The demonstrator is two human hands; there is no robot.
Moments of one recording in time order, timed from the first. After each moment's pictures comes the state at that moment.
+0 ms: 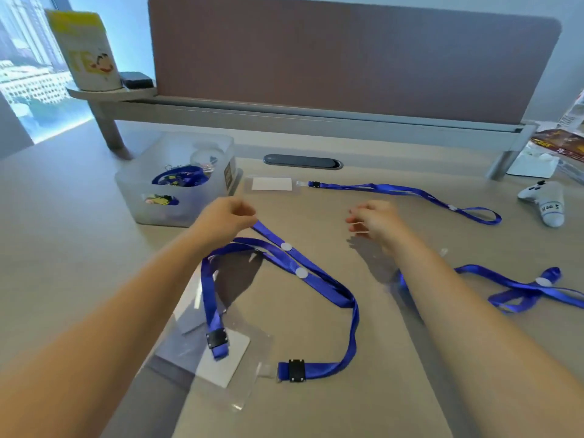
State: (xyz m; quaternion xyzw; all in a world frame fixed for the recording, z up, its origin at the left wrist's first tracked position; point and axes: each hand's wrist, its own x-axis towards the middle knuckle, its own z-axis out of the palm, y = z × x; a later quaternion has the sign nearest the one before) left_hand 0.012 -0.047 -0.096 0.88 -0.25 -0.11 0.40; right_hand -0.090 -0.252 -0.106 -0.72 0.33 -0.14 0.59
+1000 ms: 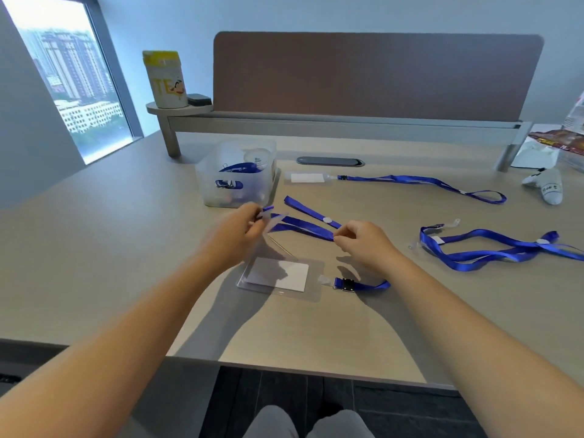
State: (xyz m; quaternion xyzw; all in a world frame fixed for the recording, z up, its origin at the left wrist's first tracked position) left_hand -0.067 0.070 -0.093 0.88 -0.35 0.03 0.33; right_hand -0.157 -0.110 -0.112 -0.90 0.22 -0.08 0.36
